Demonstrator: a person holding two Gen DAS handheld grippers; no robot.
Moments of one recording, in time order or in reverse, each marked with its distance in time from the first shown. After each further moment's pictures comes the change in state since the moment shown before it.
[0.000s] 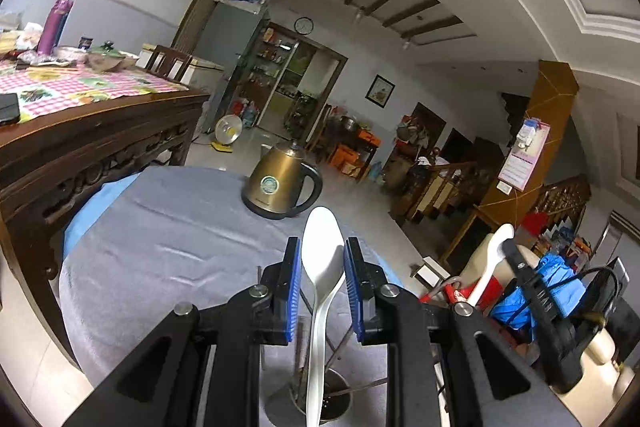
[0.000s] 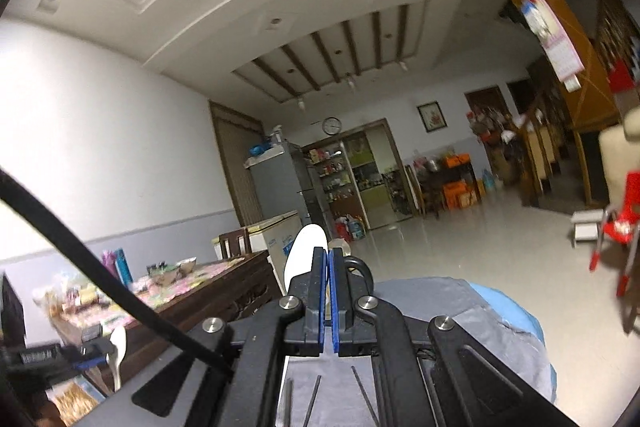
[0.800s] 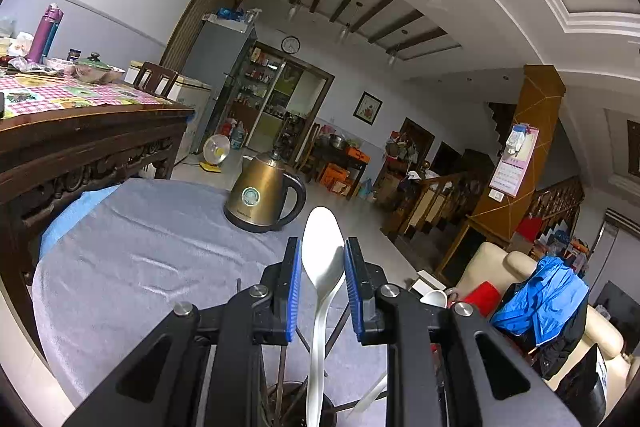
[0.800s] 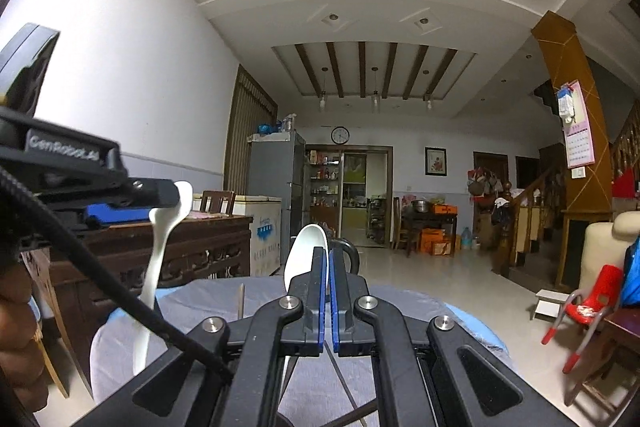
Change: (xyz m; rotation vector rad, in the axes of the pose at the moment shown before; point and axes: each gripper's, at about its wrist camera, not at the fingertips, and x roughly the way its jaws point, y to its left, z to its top) left arm 0.024 -0.022 -0.034 0.029 -0.085 -0.031; right arm -0.005 0.089 -0.112 -0.343 -0.032 -0.081
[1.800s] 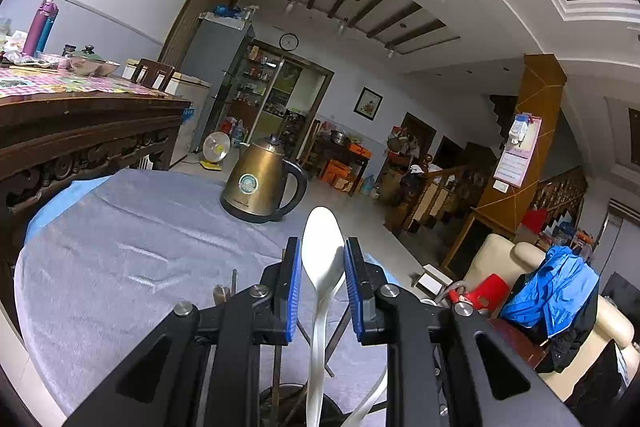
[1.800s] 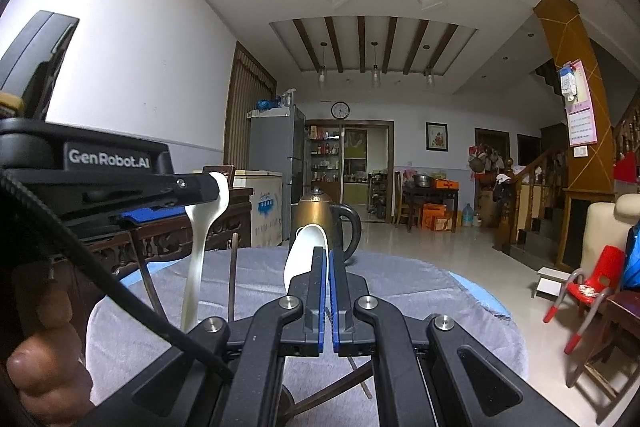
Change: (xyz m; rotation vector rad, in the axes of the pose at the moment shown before) left arm 0.036 -0.006 -0.031 0.020 0.007 0.012; right arm 0.005 -0.004 -0.023 0.019 0.090 0.004
